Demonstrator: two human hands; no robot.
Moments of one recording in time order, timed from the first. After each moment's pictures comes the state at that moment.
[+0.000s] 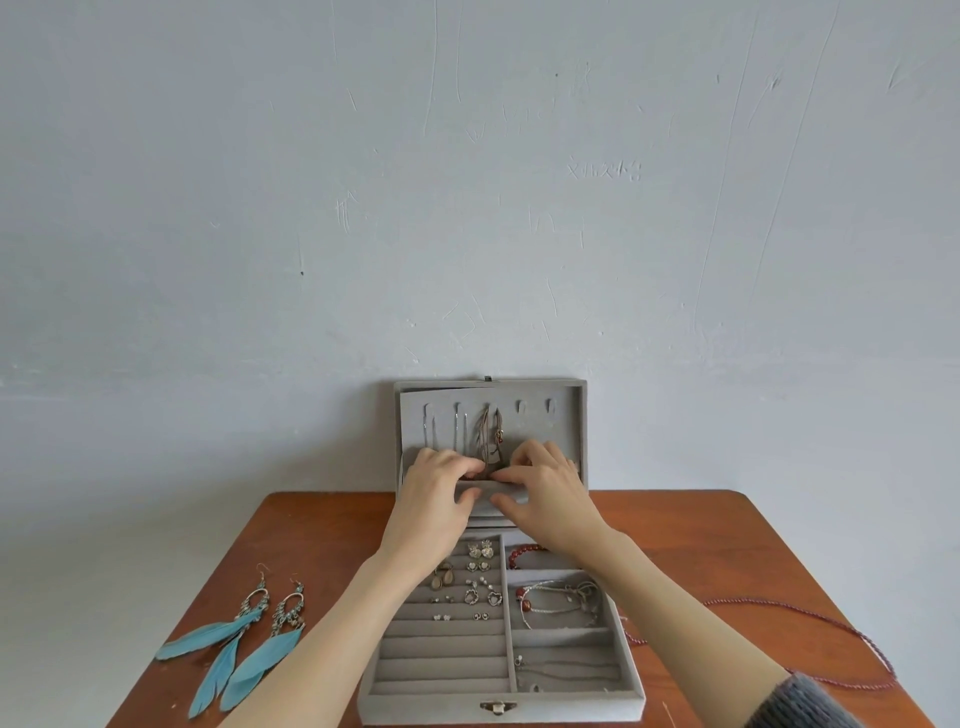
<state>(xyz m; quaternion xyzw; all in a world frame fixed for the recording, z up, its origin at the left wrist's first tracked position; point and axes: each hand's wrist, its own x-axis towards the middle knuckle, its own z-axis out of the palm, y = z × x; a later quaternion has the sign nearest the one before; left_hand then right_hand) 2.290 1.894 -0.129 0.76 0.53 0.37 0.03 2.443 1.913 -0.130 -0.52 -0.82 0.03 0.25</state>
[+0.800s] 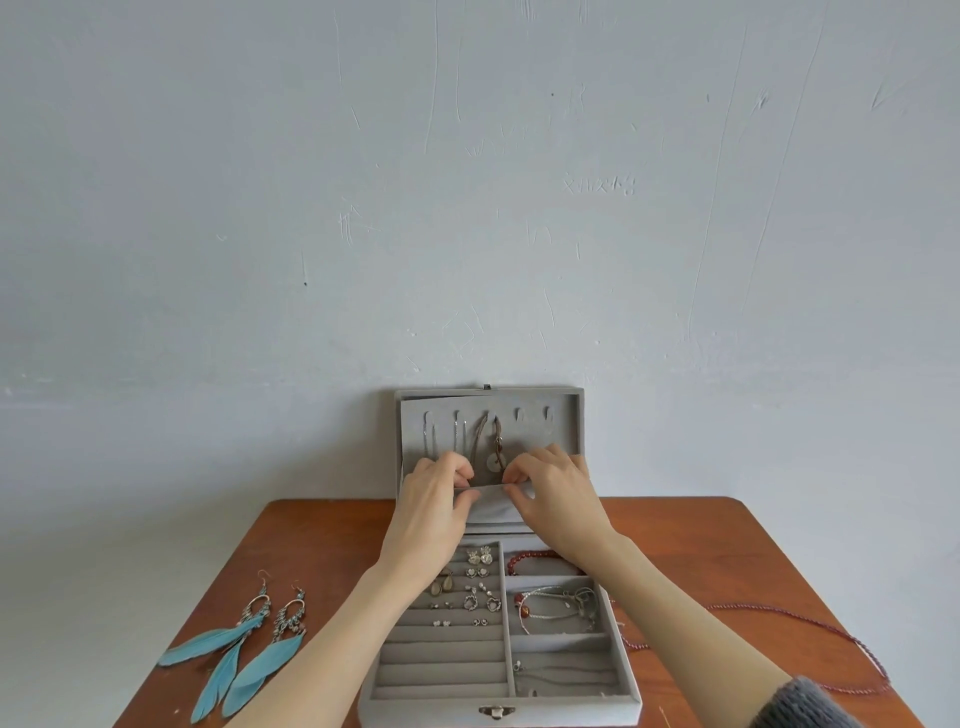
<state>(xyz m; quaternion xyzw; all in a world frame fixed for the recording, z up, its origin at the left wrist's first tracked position) 2.292 1.889 -0.129 0.73 0.55 0.39 0.03 2.448 1.907 -0.122 -0.53 -0.79 -0.01 0.29</state>
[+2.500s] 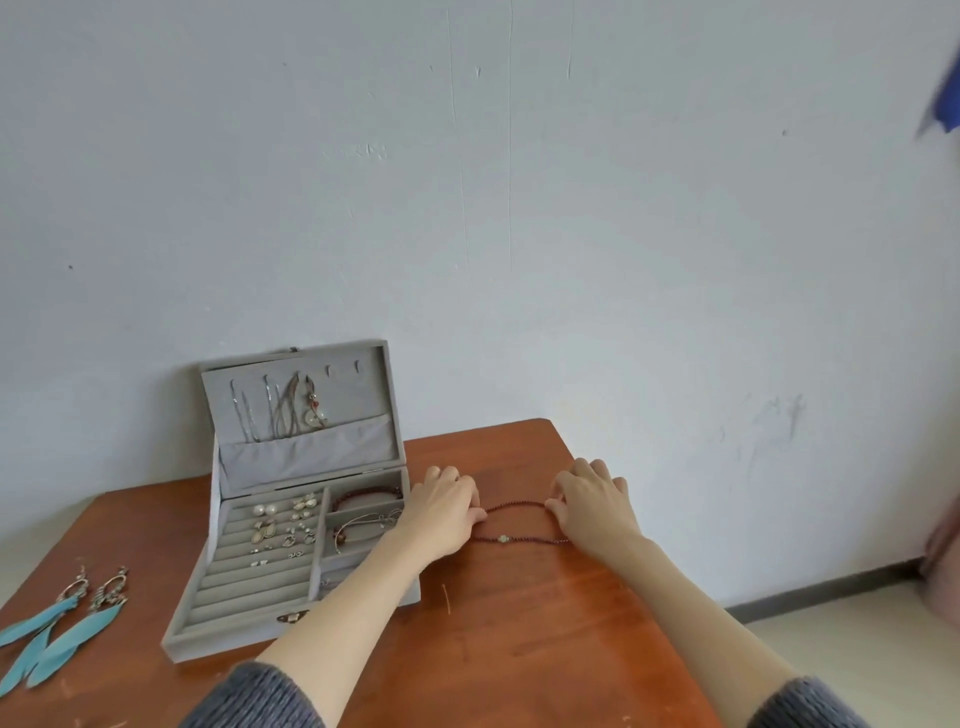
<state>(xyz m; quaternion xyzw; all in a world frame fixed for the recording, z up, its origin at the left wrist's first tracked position) 2.471 1.839 -0.153 0.85 0.52 0.03 0.04 2.651 1.800 -0.168 -0.73 -0.67 0.04 0.13</state>
